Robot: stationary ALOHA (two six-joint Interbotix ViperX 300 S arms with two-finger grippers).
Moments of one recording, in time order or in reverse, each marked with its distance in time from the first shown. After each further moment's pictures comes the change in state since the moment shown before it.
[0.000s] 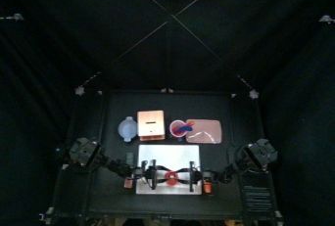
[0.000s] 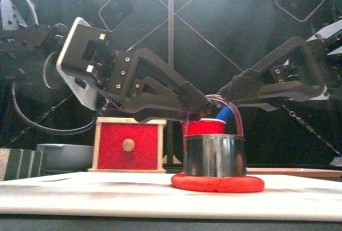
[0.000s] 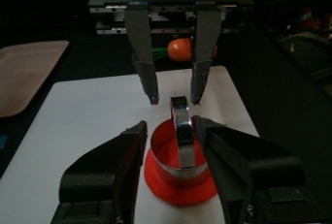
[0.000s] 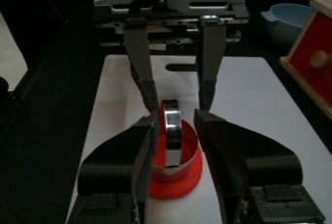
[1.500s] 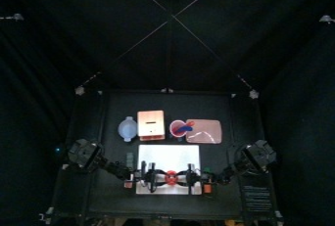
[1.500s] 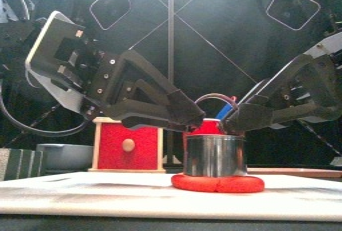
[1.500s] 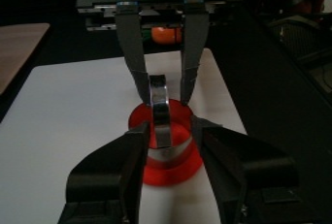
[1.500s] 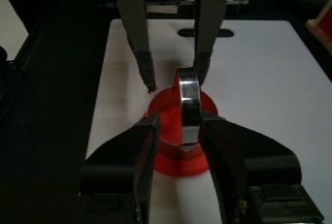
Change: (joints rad) left arm 0.000 0.000 -0.003 -0.038 0.066 0.011; right arm 0.003 0.005 -0.035 0.031 0.156 -0.017
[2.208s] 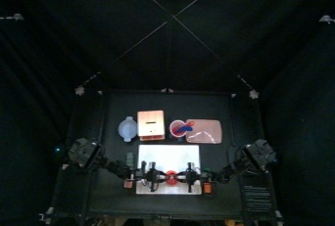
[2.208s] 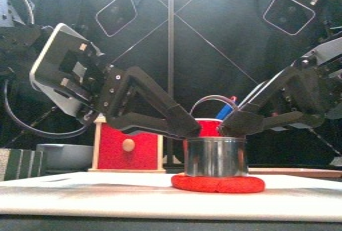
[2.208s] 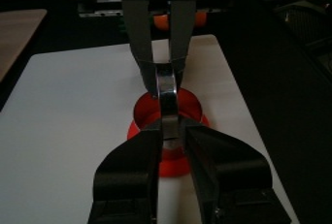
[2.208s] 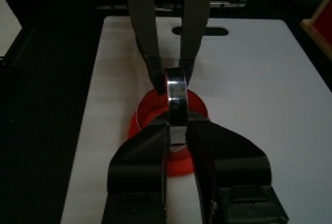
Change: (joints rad) left arm 0.018 -0.002 0.002 -0.005 0.087 -0.005; right arm -0.054 0.000 0.009 -0.025 0.000 -0.002
